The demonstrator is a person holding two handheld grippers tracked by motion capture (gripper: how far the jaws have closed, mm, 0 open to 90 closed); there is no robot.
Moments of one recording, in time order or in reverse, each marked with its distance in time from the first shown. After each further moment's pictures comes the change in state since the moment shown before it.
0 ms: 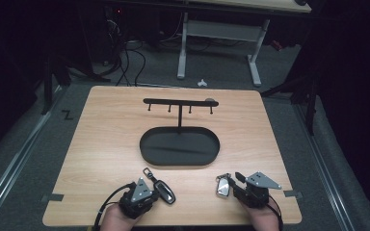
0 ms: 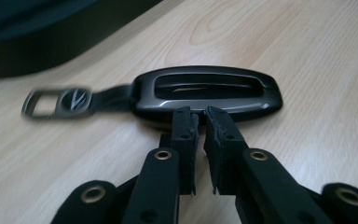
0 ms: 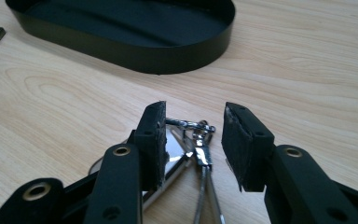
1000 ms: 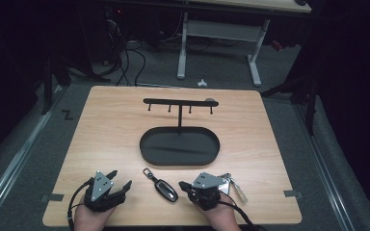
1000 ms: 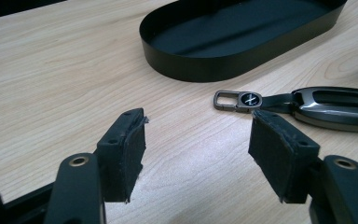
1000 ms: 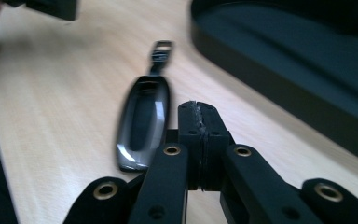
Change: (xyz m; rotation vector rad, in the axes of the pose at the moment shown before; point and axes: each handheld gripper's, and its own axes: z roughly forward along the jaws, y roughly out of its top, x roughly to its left) left arm 0.056 -0.038 -0.064 -0.181 0.298 -0.143; right arm 0.117 0.040 0.054 0.040 0.357 -0.194
